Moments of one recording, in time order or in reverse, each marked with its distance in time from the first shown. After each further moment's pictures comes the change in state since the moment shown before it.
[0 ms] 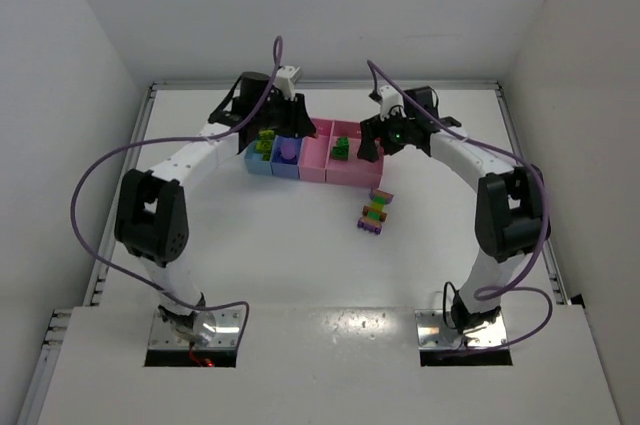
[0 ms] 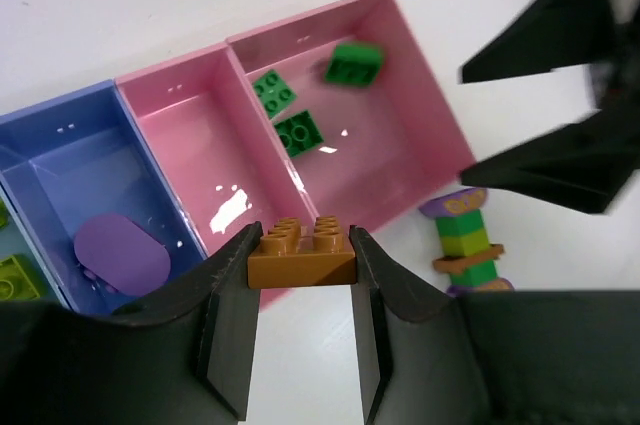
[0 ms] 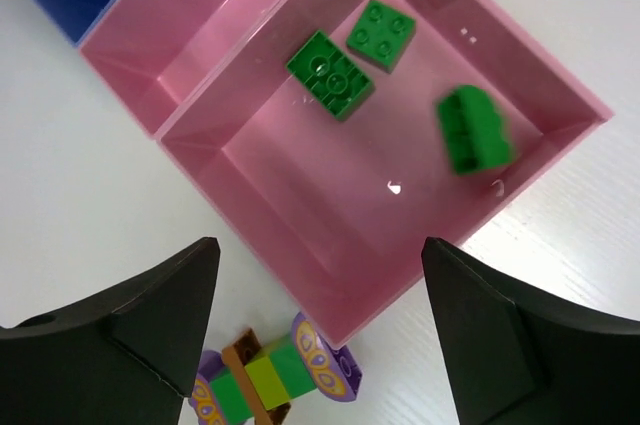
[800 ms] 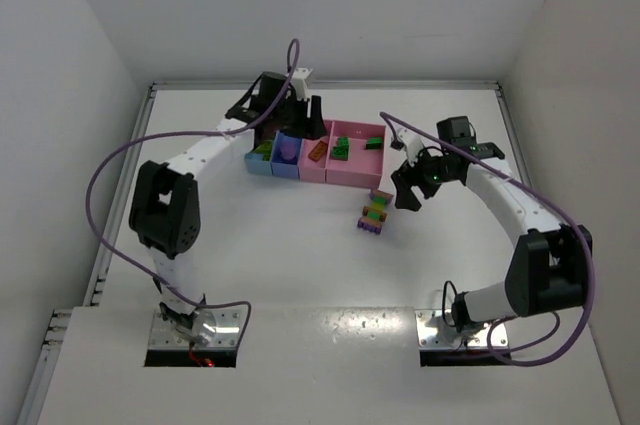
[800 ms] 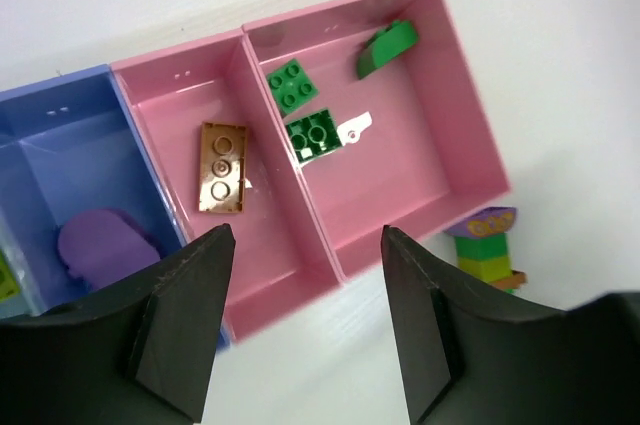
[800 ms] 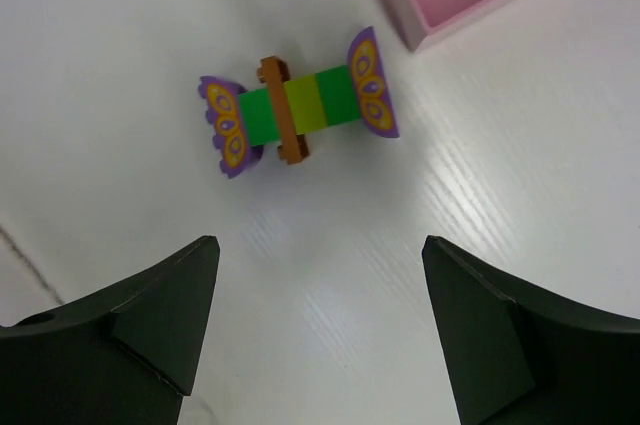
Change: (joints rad) left arm -0.071 0.176 0.160 -0.081 -0.162 -0.040; right arm -0.109 -0.392 -0.286 -0.380 -0.069 -0.463
